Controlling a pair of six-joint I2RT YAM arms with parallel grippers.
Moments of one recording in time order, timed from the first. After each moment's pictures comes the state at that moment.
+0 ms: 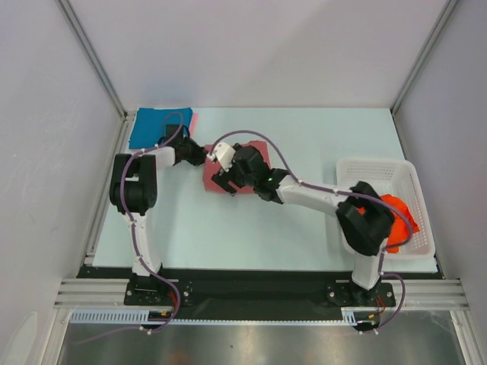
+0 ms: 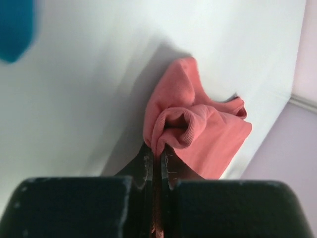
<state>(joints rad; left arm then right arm) -0.08 2.14 1.37 -0.06 0.37 -1.06 0.88 1.90 1.35 0.06 0.06 -0.32</state>
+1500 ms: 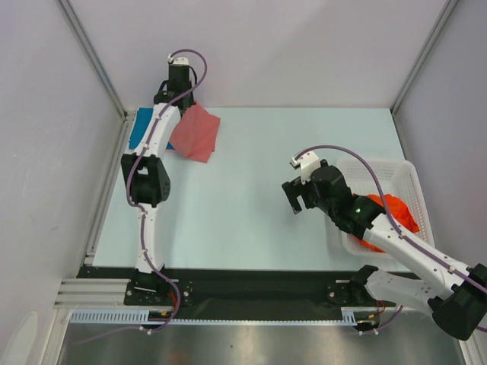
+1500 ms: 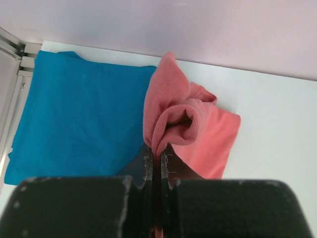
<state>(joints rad) -0.16 2.34 2.34 -0.57 -0.30 -0.13 0.73 1.01 0.87 -0.40 0.24 -0.03</state>
